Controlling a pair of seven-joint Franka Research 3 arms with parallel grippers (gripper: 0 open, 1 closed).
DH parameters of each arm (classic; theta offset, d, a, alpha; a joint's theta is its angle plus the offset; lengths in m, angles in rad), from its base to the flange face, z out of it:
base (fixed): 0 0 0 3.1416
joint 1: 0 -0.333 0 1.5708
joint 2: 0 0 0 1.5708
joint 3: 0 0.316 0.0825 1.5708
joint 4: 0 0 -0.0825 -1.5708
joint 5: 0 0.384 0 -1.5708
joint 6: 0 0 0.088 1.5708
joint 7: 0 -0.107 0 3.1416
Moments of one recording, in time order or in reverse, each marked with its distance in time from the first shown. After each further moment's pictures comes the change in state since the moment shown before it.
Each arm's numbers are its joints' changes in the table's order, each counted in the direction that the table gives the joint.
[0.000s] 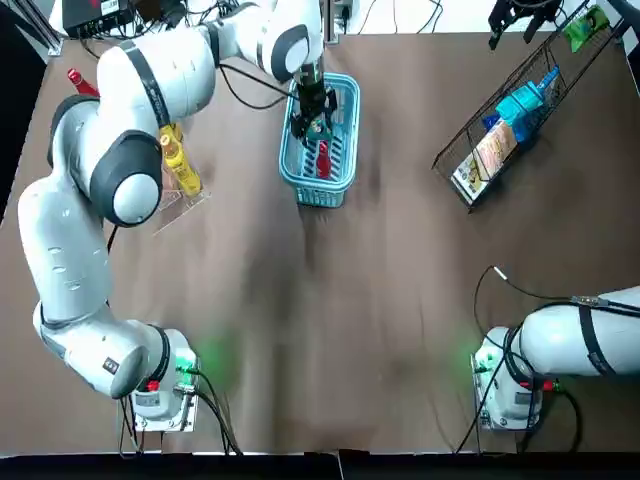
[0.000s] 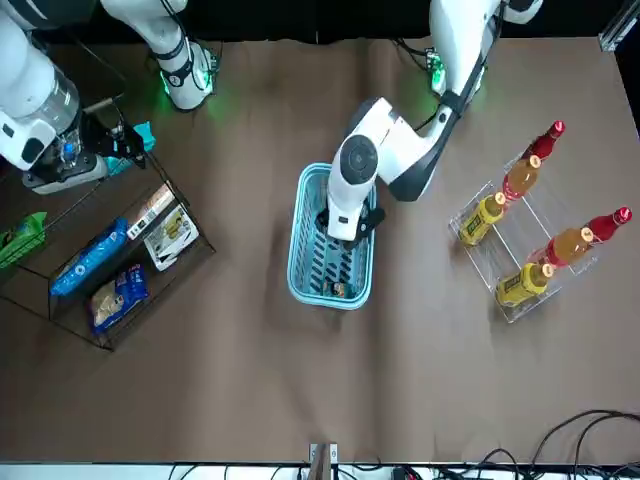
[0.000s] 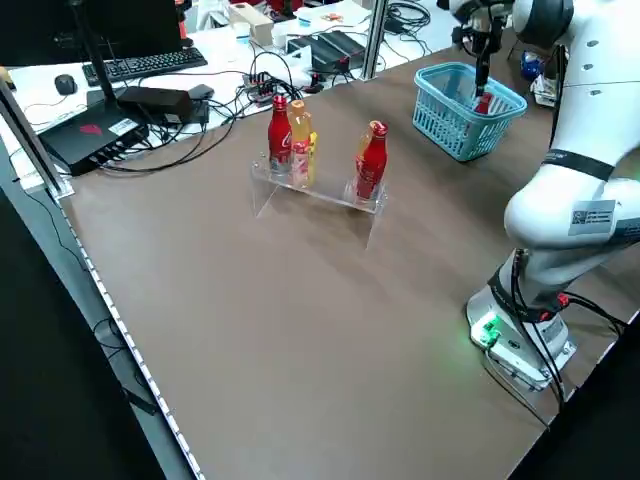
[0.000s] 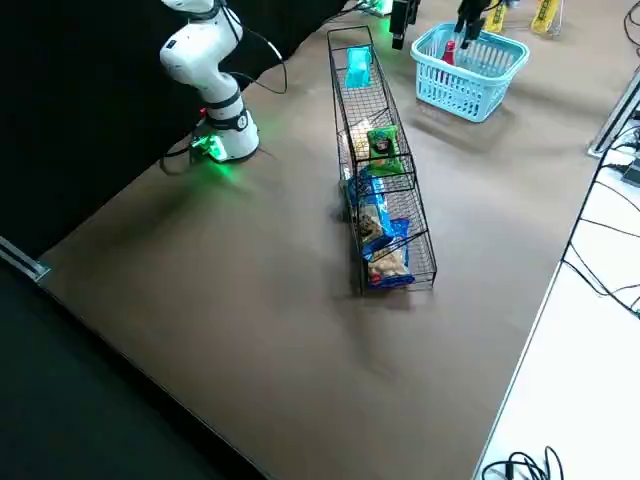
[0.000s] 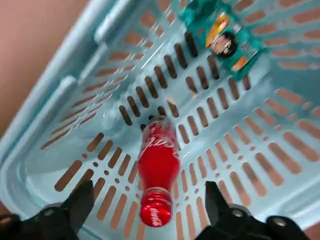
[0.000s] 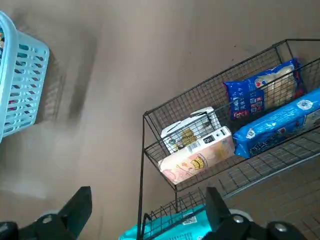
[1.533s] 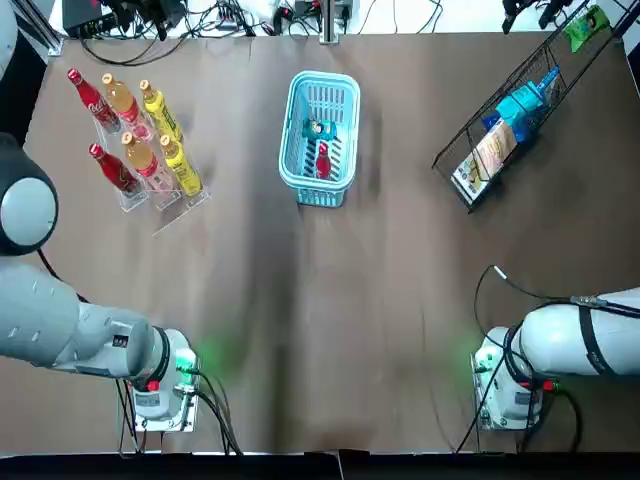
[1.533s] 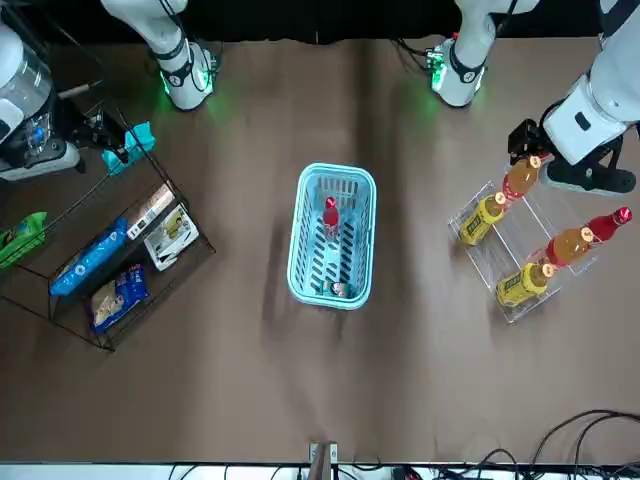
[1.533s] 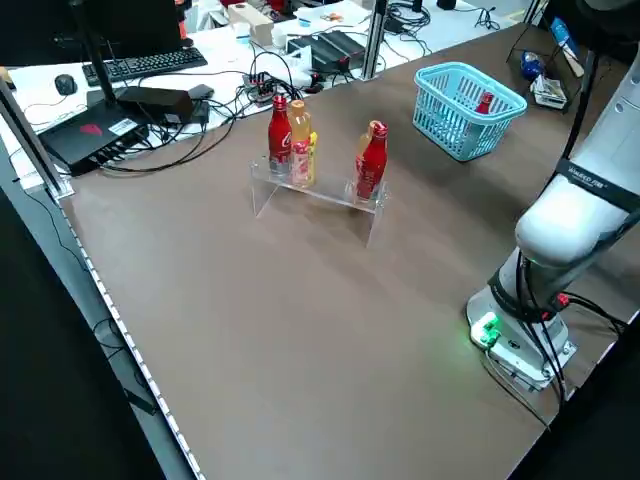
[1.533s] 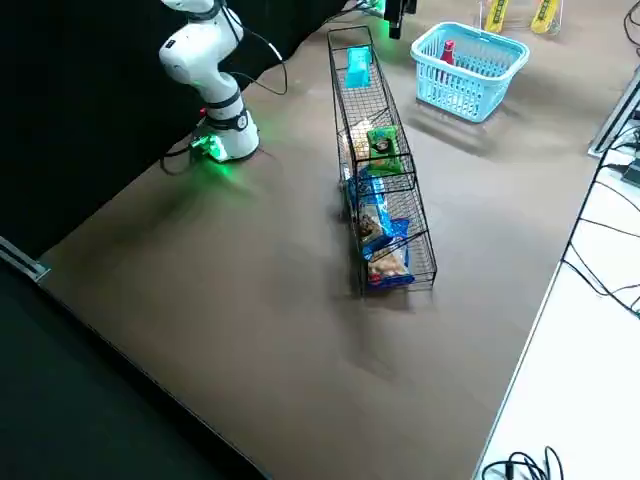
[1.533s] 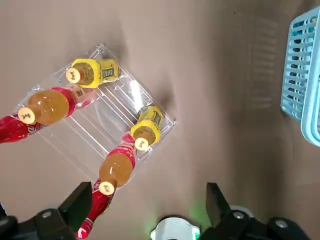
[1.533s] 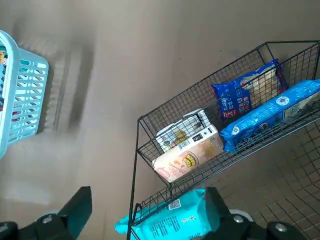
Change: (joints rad) left arm -0.393 -0.481 0.176 0.000 0.118 0.561 -1.352; right arm 0.025 -0.010 -0.004 0.051 0.002 0.038 -0.019
